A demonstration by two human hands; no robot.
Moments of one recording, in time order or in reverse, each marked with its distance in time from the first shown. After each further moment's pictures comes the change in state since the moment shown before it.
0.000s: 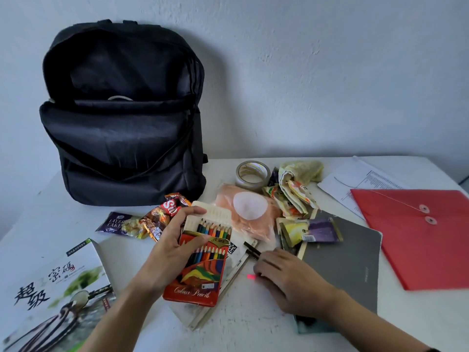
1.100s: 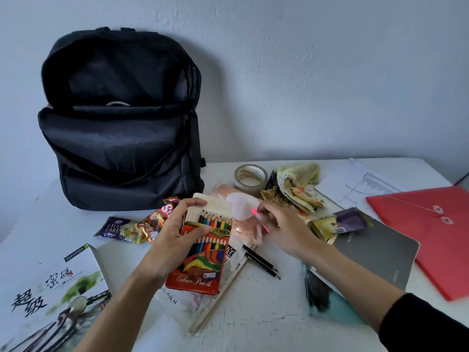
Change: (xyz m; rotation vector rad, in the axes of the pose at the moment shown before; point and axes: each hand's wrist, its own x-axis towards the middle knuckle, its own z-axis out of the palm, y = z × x) left_hand 0.017 0.011 0.002 0.043 -0.012 0.021; right_hand 0.061 0.050 -0.020 0.318 0.169 0.471
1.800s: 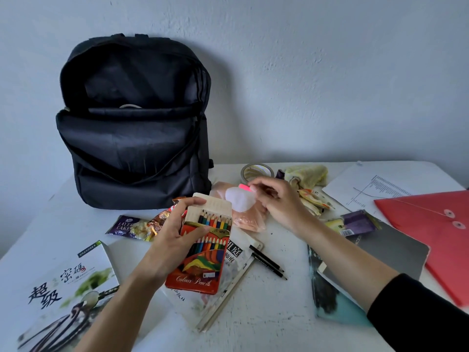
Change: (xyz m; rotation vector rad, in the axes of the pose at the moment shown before) left_hand -0.009 0.001 -0.012 0.005 0.054 0.031; right_hand 0.042 -0.046 -0.017 0.439 0.089 0.020
